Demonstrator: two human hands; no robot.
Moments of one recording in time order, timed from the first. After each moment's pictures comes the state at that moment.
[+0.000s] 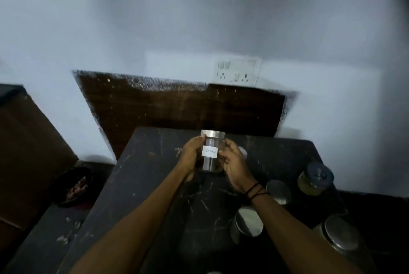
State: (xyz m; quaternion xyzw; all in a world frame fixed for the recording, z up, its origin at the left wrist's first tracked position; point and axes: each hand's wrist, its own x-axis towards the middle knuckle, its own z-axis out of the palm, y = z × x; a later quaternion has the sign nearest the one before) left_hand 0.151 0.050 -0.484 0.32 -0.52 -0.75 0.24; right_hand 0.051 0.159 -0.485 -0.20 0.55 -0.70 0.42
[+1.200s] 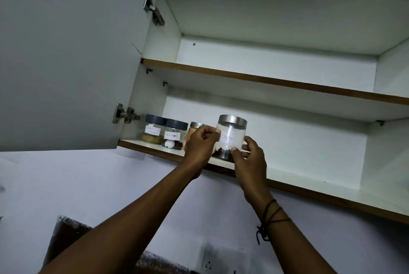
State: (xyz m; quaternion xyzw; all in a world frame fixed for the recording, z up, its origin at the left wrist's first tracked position) left_hand 0.062 -0.020 -0.004 0.12 -0.61 -0.50 0.60; right_hand -0.038 0.066 -0.019 -0.49 0.55 -0.67 -0.12
